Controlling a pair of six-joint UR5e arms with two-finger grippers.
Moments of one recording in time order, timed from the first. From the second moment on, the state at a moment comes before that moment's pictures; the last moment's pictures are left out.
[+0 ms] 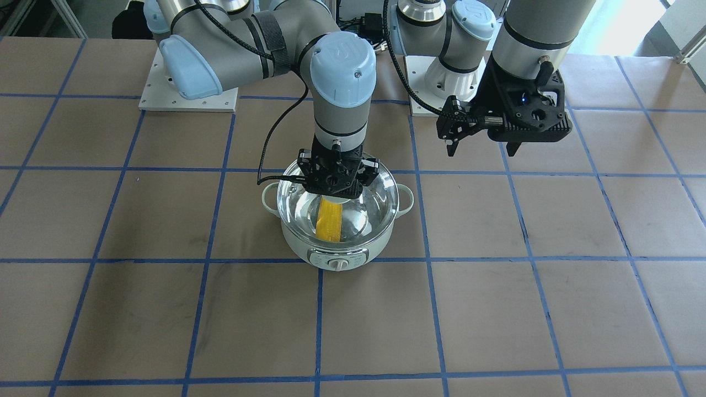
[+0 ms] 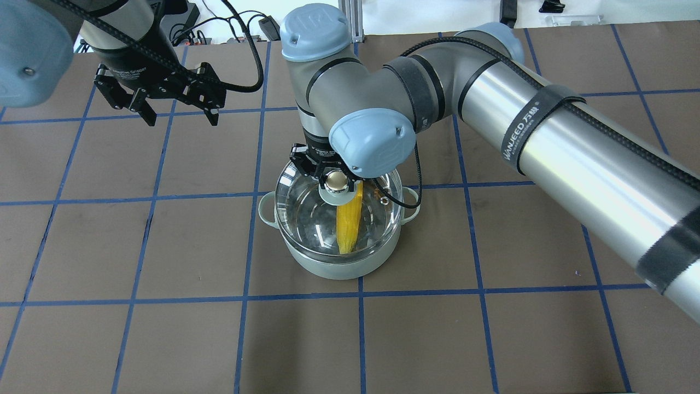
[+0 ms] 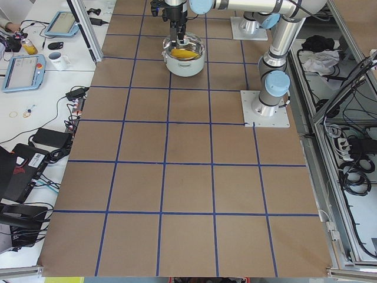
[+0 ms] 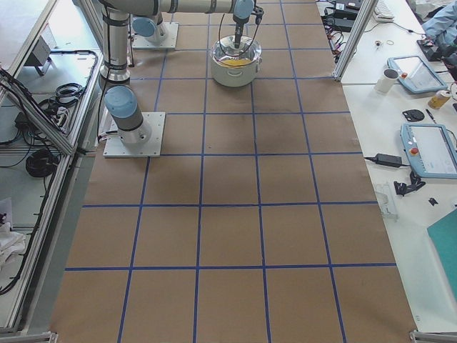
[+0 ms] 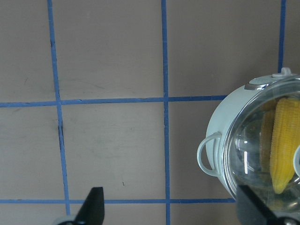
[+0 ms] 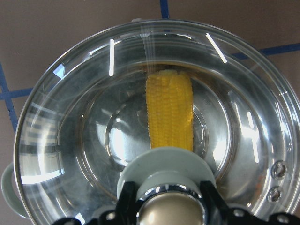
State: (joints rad) left arm -1.59 -1.61 -1.50 -1.59 1.62 -0.01; right arm 2.04 -1.22 1.48 -1.77 -1.53 0.62
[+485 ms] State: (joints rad) left arm -1.59 -1.61 -1.50 -1.59 1.62 -0.01; right arm 2.04 -1.21 1.49 -1.77 -1.51 0.62
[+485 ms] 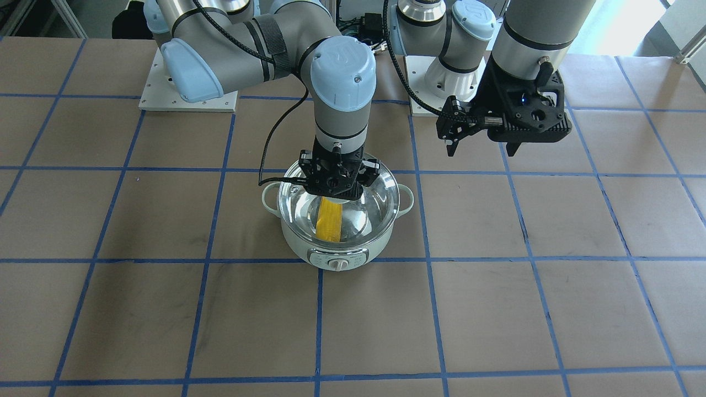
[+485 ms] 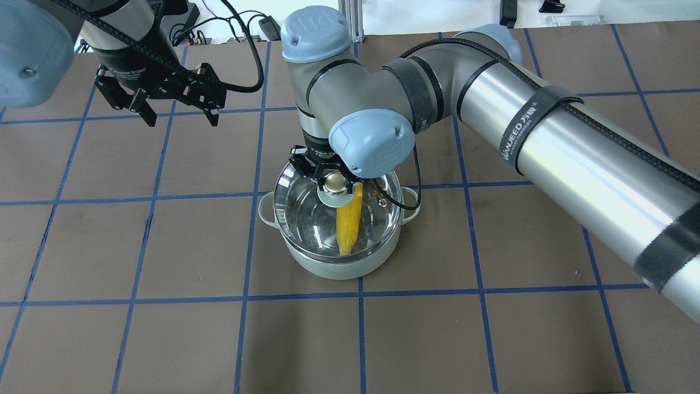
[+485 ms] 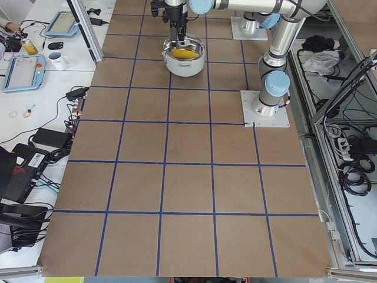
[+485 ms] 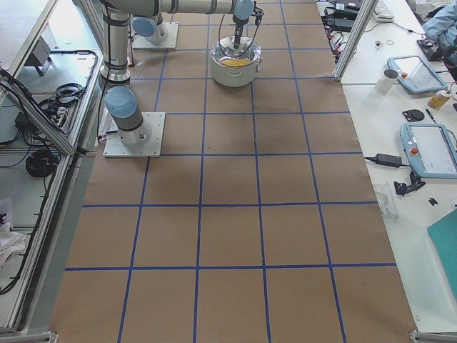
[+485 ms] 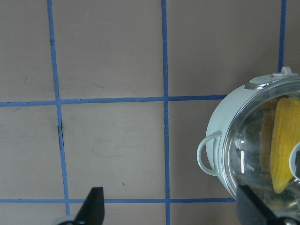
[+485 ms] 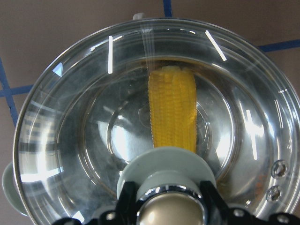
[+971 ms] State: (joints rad) left arm -1.59 -1.61 -1.50 -1.59 1.62 -0.01; right arm 2.03 -1.22 1.49 -1.76 -1.51 0.62
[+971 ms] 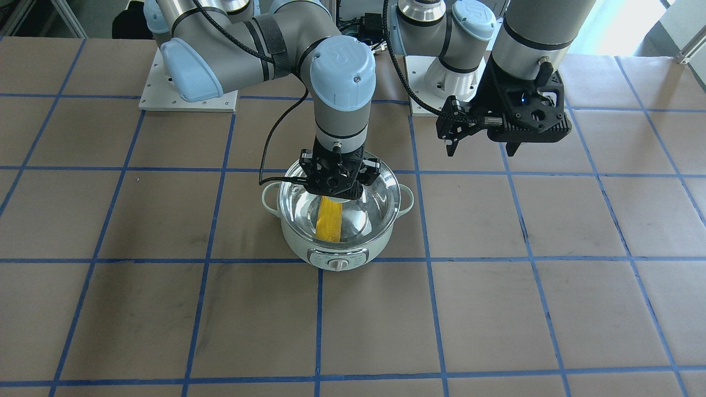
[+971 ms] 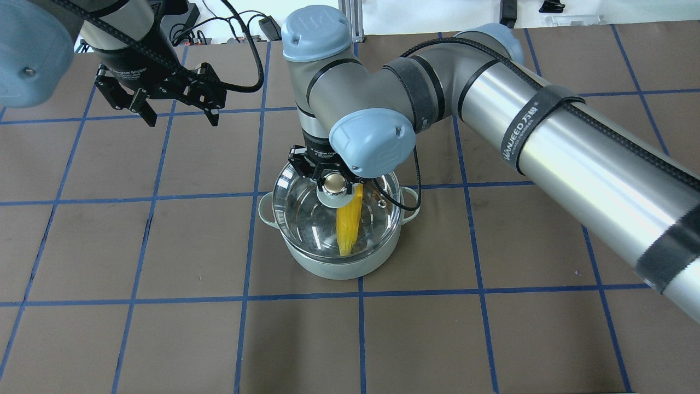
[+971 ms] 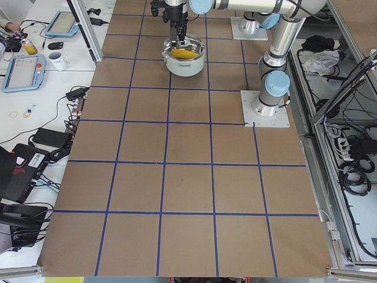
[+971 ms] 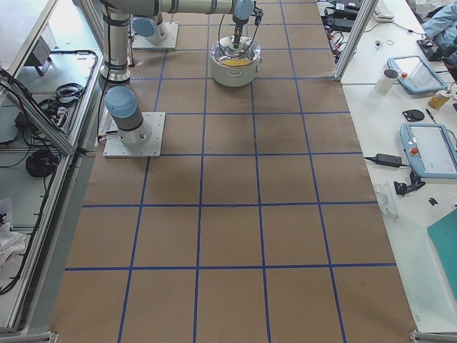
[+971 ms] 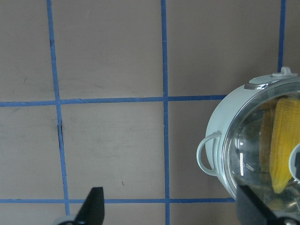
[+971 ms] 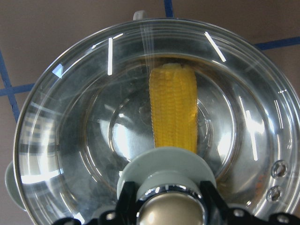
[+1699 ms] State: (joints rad) left arm -1.59 -1.61 -1.50 -1.59 1.62 -0.01; right arm 2.04 -1.23 1.49 -1.73 -1.48 0.62
